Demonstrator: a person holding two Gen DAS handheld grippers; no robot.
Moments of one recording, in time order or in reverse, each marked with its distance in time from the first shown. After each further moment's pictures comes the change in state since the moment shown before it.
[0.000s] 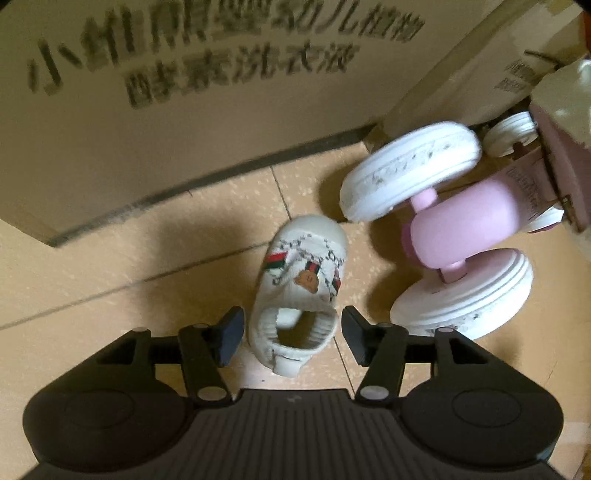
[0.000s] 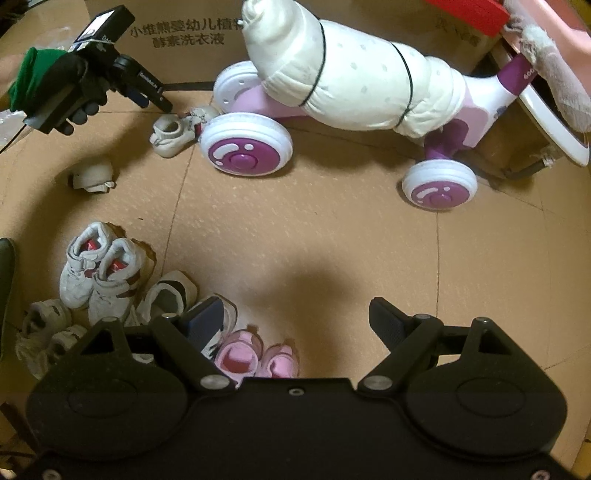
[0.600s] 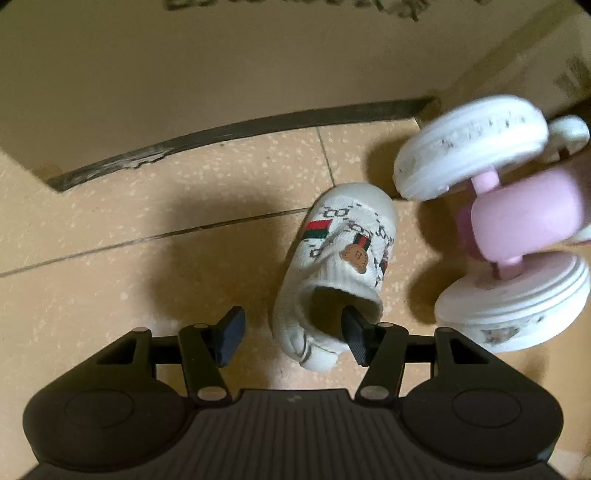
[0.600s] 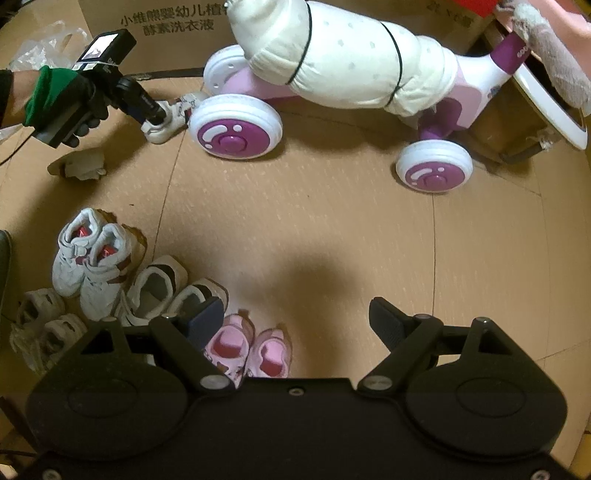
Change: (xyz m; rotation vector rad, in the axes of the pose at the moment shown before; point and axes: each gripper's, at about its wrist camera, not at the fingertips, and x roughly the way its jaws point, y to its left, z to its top) left arm 0.059 0.003 -0.019 -0.018 0.078 0.043; right arm 0.011 -0.016 -0.013 0.022 0.046 -0.008
